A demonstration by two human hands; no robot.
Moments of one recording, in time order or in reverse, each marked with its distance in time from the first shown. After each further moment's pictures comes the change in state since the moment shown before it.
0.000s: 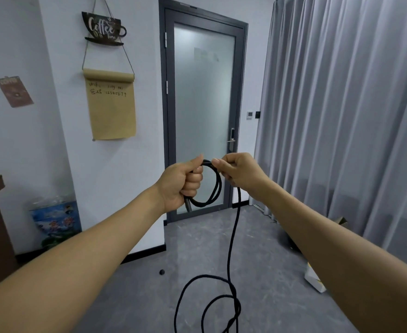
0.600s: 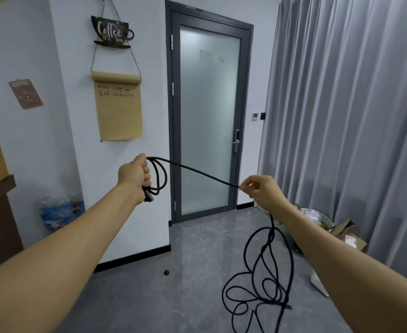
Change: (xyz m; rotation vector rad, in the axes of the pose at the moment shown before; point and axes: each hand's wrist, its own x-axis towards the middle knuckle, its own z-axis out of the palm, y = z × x) left_hand -0.009 0.011 -0.080 -0.139 0.730 0.134; right_hand -0.017 0.056 -0.014 -0.266 0.153 0.098
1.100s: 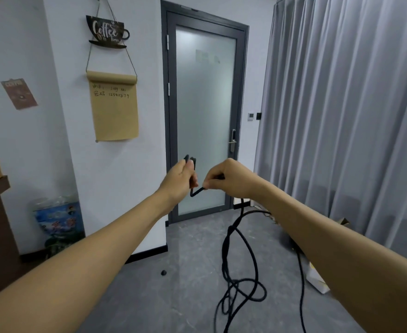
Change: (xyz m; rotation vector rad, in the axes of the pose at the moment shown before) left_hand -0.043 -0.033 0.050 0.587 -0.451 0.367; right_hand -0.010 -0.083 0.007 -0.258 -0.323 -0.329
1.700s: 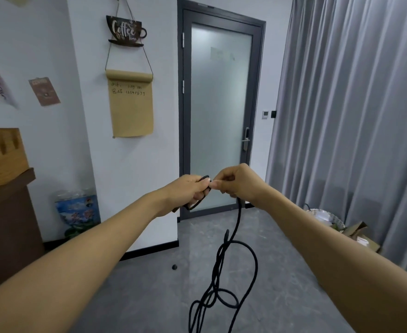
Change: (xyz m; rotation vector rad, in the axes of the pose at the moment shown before) left_hand -0.031 0.006 -0.028 0.128 -0.387 -0.171; right_hand -0.003 0.005 0.026 0.417 0.011 0.157
